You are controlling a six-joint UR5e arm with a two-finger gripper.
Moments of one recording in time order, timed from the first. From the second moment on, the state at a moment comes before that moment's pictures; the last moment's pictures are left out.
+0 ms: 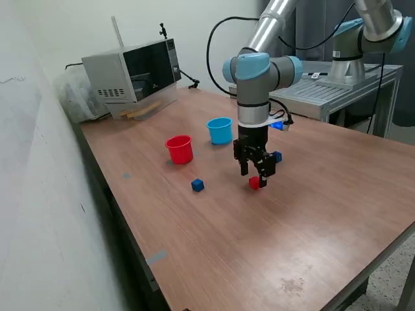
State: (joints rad) arm 0.11 -0.69 1.34 -2.33 -1.58 3.28
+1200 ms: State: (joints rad) arm 0.04 -0.93 1.35 -2.26 -1.60 3.11
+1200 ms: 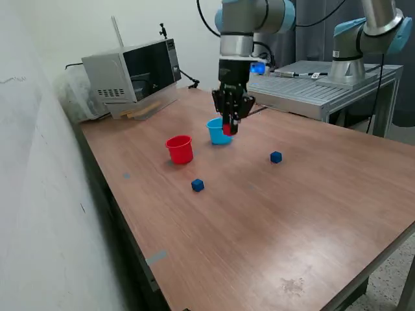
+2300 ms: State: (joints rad) arm -0.24 -0.80 1.26 -2.23 -1.61 3.05
